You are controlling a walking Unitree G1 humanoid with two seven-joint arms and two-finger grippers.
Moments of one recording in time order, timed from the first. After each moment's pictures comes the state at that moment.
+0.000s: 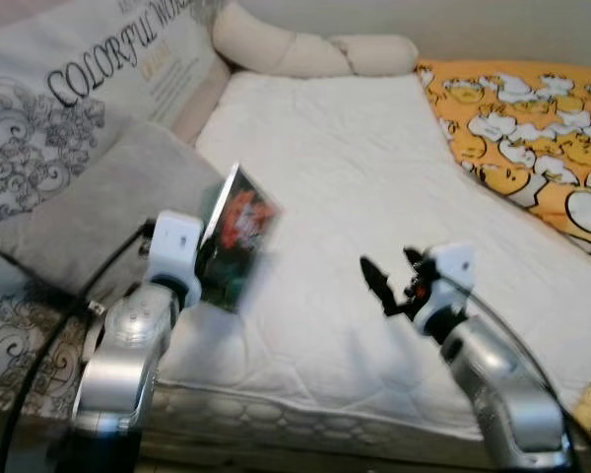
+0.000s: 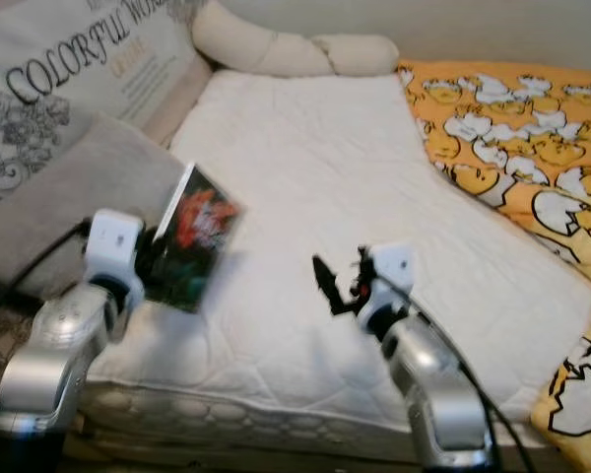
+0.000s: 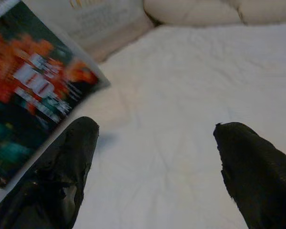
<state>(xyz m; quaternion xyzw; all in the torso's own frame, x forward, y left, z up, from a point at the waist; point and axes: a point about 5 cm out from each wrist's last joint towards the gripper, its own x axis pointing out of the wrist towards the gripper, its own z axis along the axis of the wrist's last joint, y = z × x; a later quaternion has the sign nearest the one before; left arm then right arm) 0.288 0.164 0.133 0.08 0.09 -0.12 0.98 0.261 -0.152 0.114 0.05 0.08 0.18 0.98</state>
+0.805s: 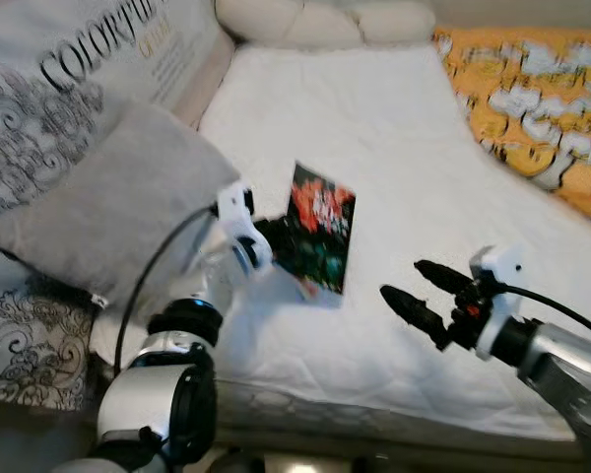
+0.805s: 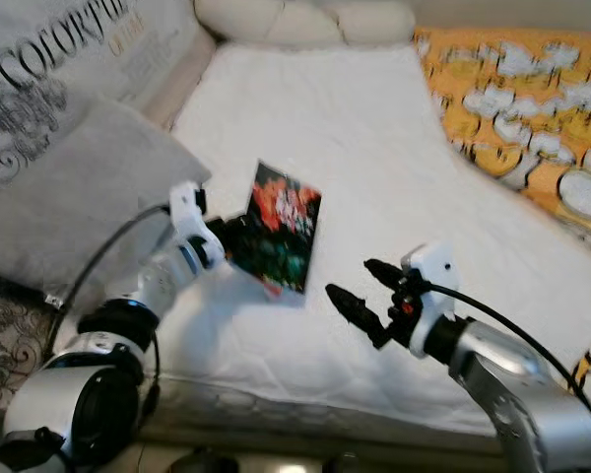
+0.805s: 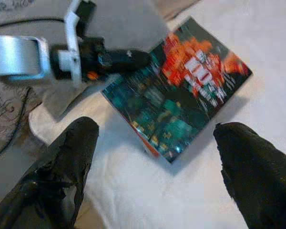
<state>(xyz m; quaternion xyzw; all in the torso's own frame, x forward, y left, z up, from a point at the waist) 0.364 0.096 0.092 -0.28 0.22 -0.18 0.92 0.222 -0.188 0.147 0.04 0.14 0.34 0.93</state>
